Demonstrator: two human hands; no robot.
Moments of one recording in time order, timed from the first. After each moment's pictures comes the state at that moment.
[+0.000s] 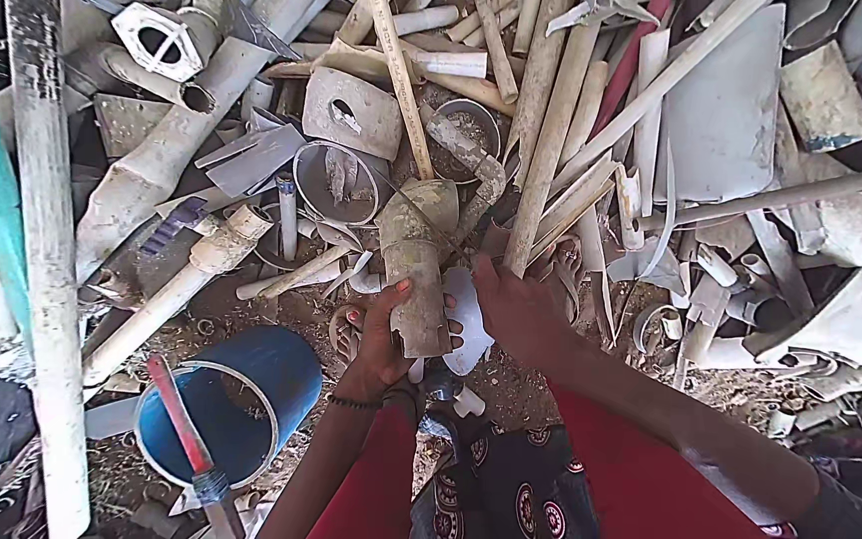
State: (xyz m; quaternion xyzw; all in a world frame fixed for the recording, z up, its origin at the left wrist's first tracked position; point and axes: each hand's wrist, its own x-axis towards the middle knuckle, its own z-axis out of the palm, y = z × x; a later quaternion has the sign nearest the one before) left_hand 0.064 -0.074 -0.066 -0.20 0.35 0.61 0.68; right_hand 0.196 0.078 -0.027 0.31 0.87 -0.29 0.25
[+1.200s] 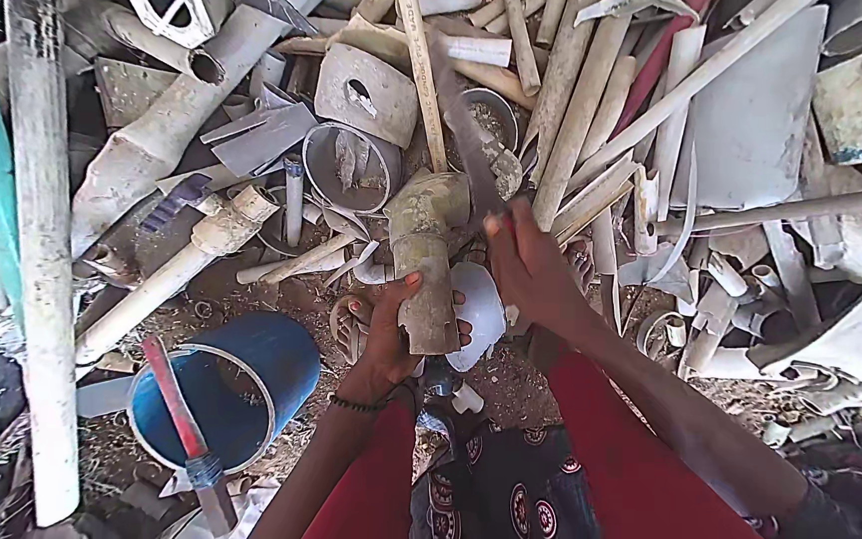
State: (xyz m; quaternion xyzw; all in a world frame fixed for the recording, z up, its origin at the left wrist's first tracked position) left_hand 0.071 -0.072 -0.059 -0.21 0.38 0.61 0.66; right_hand 0.182 0.102 -0.038 0.38 0.72 -0.58 0.00
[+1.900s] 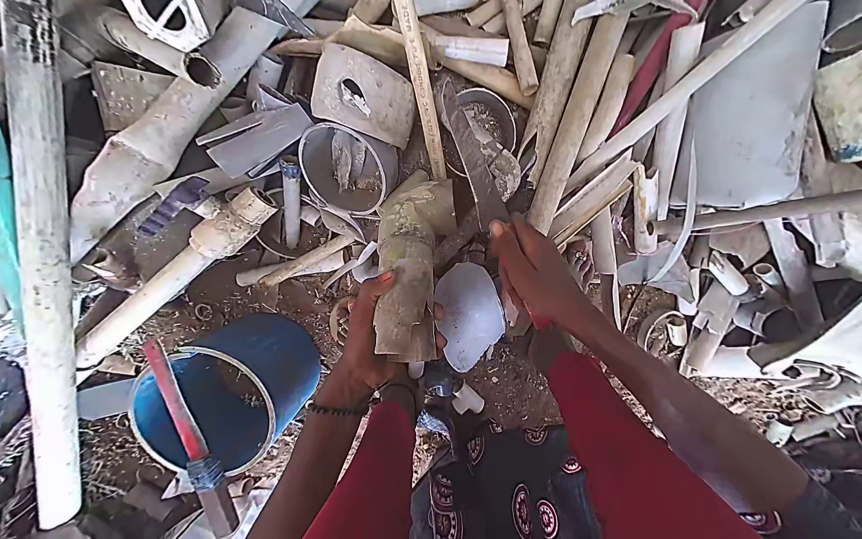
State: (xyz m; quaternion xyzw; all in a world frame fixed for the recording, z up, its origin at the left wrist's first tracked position) left_hand 0.051 -0.086 -0.059 -0.21 0.37 0.61 0.67; right_hand 0.193 0.111 -0.053 0.41 0.65 -0.64 0.10
